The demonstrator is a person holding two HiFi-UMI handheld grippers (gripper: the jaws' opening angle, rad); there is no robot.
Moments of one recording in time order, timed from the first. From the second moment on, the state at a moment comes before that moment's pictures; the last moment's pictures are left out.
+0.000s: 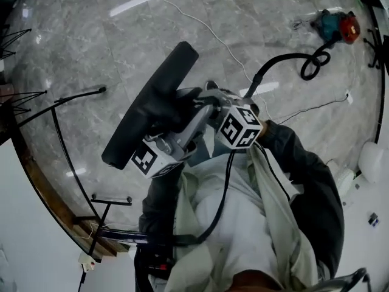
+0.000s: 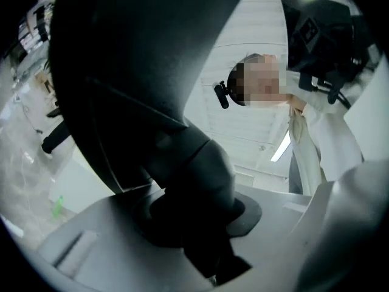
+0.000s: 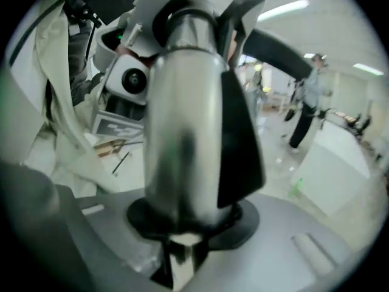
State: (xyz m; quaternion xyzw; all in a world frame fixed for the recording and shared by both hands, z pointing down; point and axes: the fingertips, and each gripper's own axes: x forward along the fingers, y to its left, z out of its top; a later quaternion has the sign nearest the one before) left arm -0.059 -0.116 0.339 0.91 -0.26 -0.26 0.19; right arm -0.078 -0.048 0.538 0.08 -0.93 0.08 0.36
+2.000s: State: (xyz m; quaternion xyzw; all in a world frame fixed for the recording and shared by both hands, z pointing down) left arm 0.037 -0.008 0.203 0.94 -0.20 -0.25 0.08; right arm 0.001 0.055 0.403 -0.04 -0.97 0.06 0.25
